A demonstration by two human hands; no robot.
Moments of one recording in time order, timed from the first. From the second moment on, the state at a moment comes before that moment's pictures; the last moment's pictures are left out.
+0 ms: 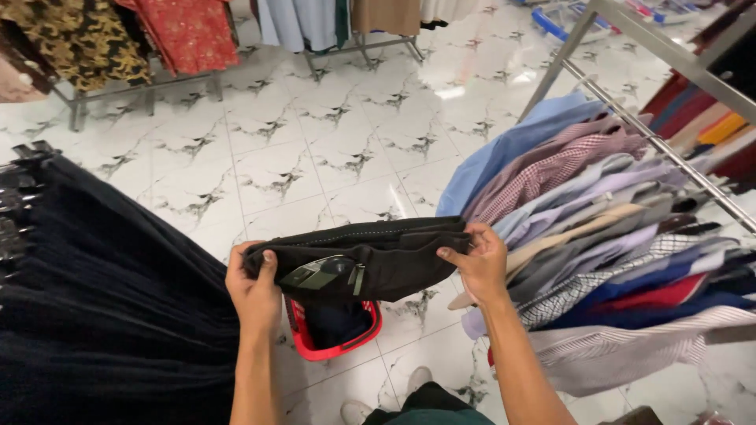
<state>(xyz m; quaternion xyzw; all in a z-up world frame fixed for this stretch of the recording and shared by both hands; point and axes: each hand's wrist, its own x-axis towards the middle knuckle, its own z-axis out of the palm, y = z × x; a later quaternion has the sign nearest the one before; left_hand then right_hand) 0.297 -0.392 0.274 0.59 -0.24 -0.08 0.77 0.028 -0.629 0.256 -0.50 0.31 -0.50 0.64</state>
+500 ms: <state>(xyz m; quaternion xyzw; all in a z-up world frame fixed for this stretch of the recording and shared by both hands) 0.233 -0.378 0.377 0.57 -0.37 0.02 0.73 -0.021 -0.649 0.325 -0.59 0.17 -0.62 0.48</state>
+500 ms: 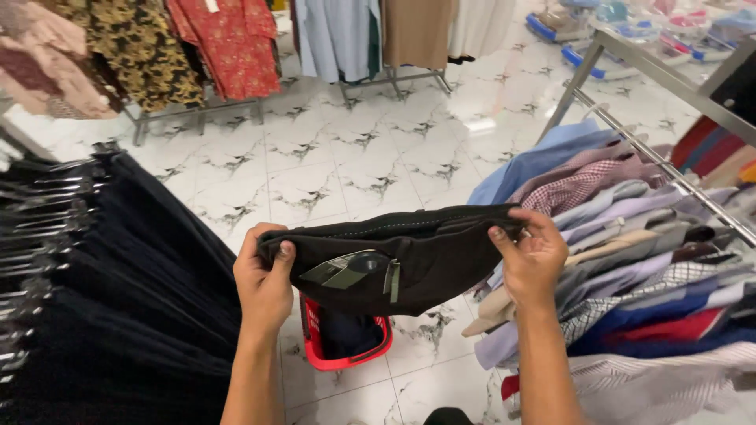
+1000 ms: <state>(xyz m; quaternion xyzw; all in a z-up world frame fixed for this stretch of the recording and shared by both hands) 0.072 -0.275 0.385 0.70 -0.22 0.27 0.63 -0.028 -0.582 0.318 -0.68 0.24 -0.56 0.42</state>
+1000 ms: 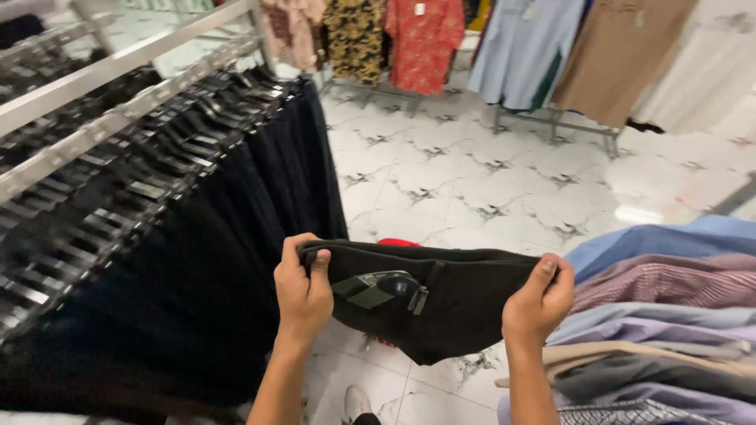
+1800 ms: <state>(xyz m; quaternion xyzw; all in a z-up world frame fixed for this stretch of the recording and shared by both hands) -0.147 -0.015 0.271 0.62 0.20 0.20 0.73 0.021 -0.287 0.308 -0.80 0.07 -0.22 0.56</state>
